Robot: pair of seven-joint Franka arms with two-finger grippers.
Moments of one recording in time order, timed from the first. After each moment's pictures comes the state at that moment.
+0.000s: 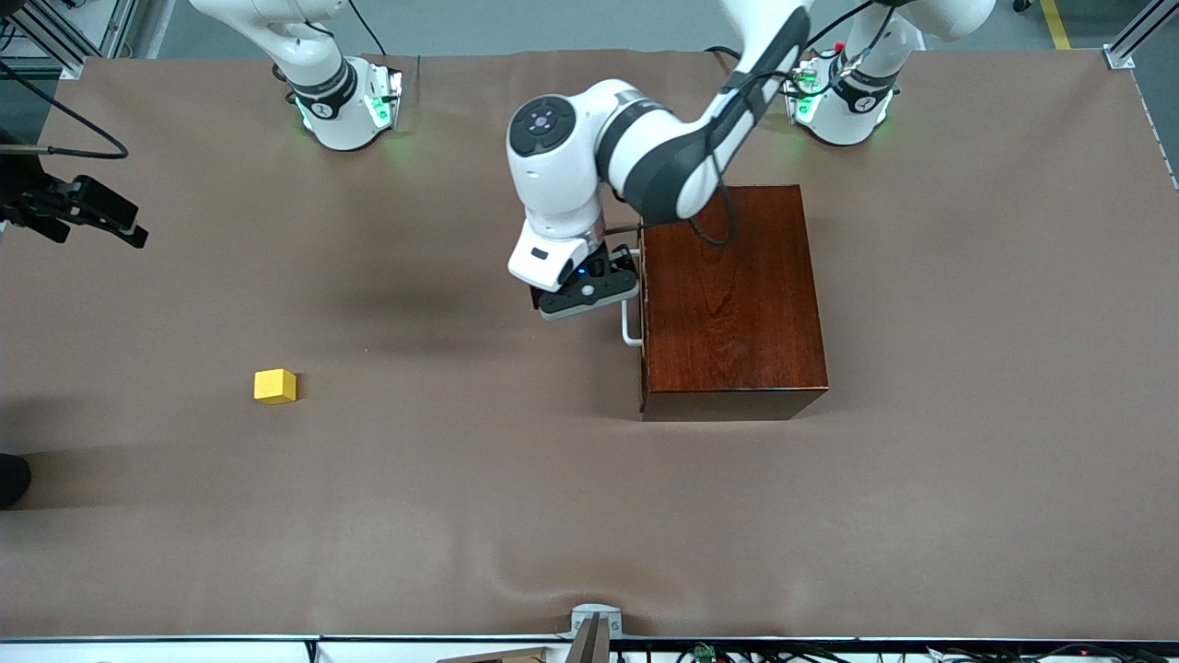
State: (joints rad) left arm -0.92 0.68 0.07 -1.22 0.13 1.89 -1.14; right arm -0.05 -0.07 0.01 -1.63 0.03 1.58 0.06
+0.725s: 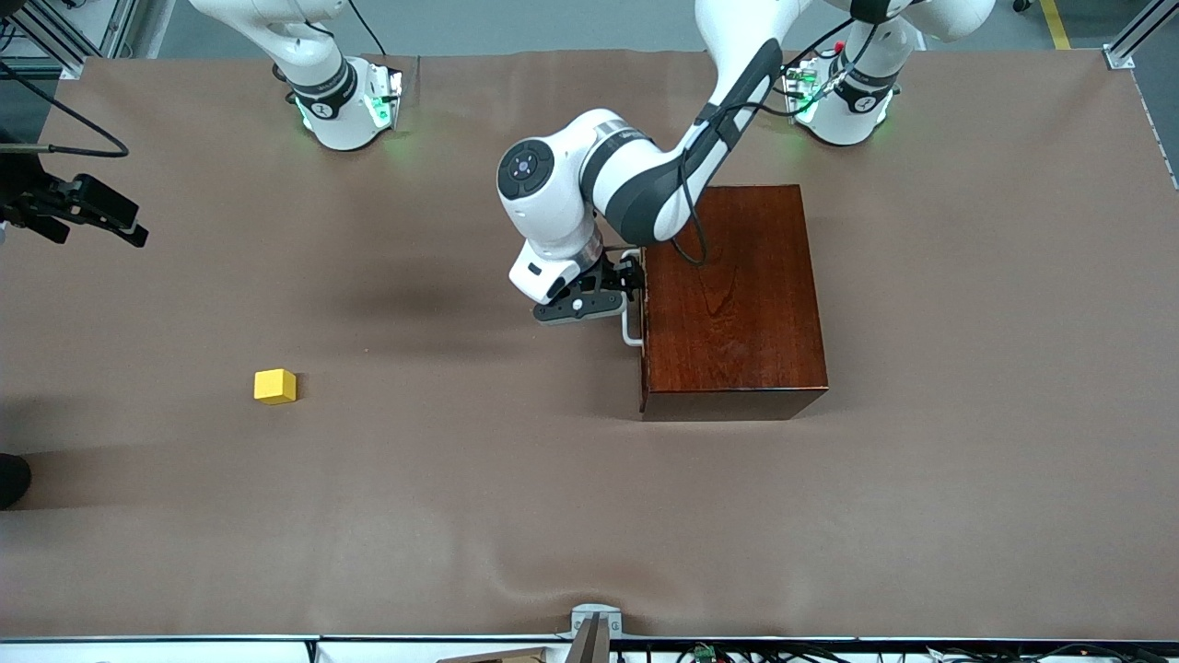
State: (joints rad) left arm -0.93 0.74 0.07 -1.22 0.13 1.80 -0.97; right arm -0.05 -0.07 0.01 -1.63 0.03 1.58 0.04
